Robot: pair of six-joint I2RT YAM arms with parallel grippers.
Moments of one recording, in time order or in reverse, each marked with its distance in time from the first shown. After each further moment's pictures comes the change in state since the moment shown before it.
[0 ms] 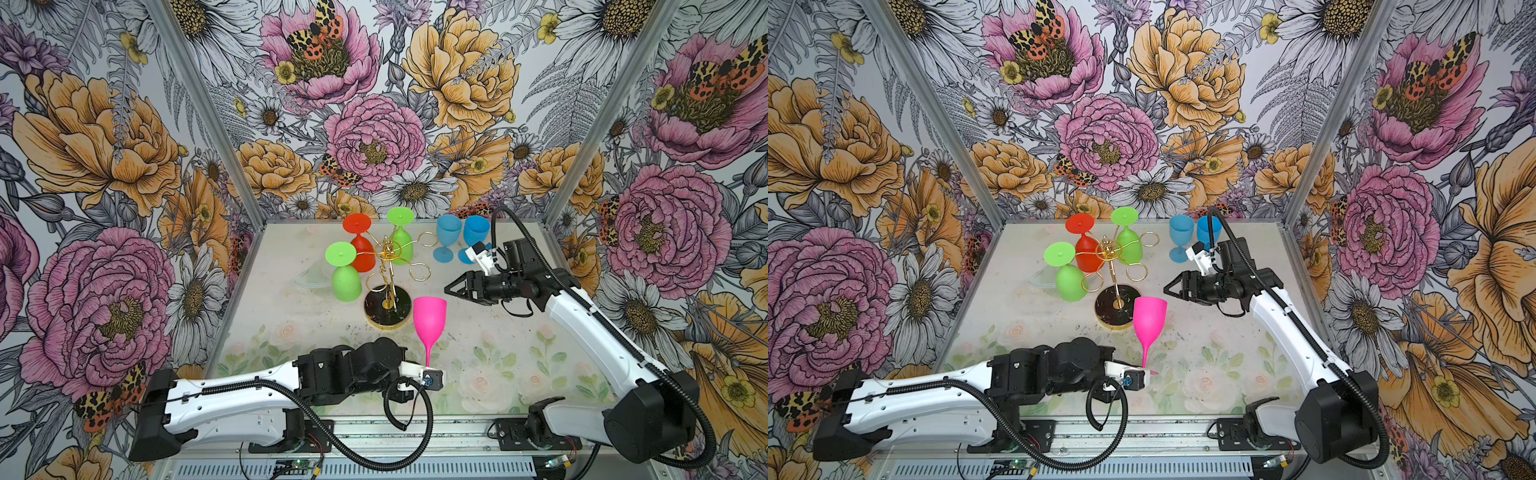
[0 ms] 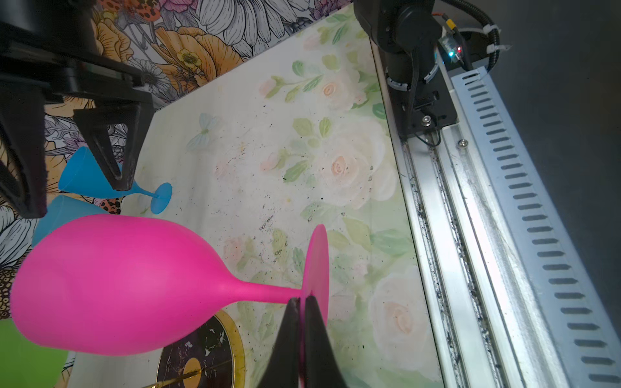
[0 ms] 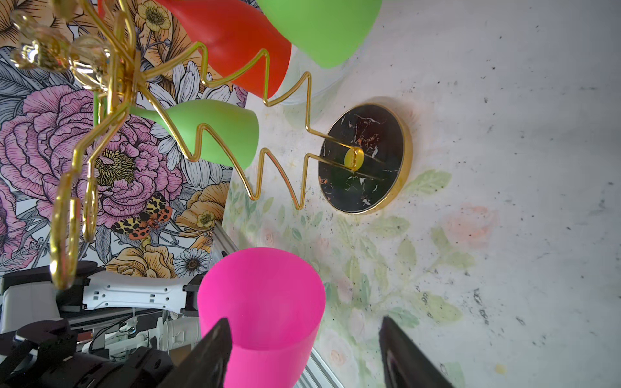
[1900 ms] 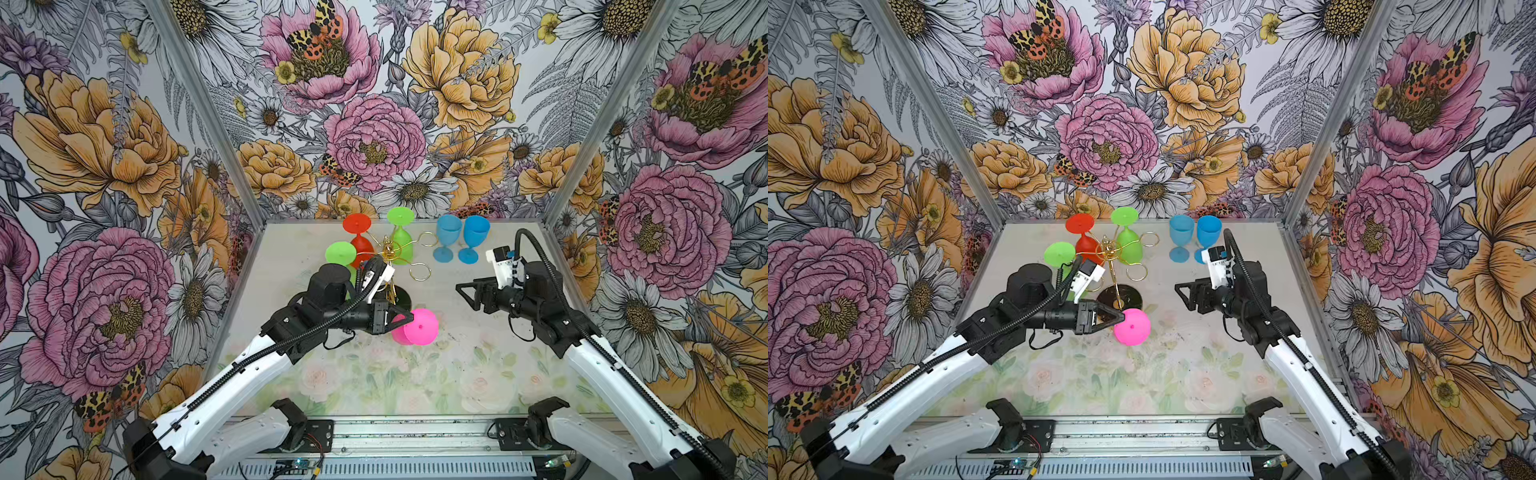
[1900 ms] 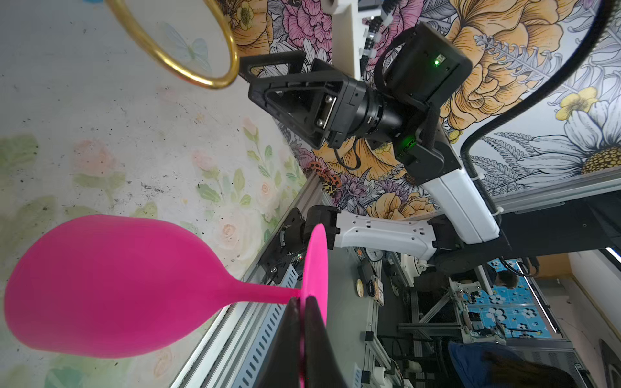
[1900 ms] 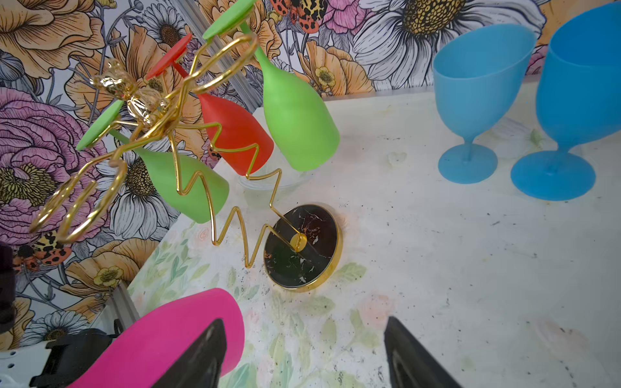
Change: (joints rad) left arm 0.640 -0.010 0.171 0.011 0.790 -1.242; right arm 0.040 -0.325 -0.303 0.400 0.318 -0.067
